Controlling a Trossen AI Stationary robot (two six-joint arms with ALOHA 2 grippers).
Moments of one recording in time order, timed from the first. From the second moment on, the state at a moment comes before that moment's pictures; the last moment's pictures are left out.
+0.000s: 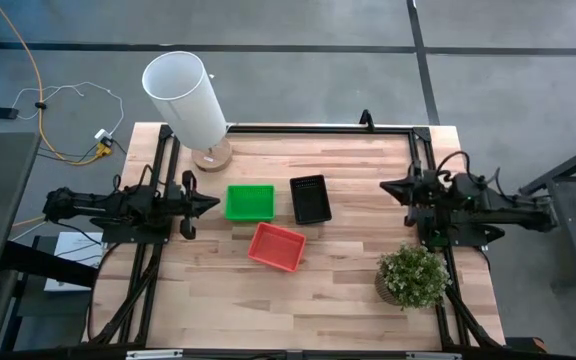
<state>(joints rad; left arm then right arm) 0.02 0.02 0.01 0.04 -0.22 -0.07 -0.03 0.10 0.28 -0.14 0.18 0.11</state>
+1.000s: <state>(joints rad) 0.02 0.02 0.01 0.05 -0.24 -0.04 -0.01 0.01 0.01 0.03 0.10 0.02</state>
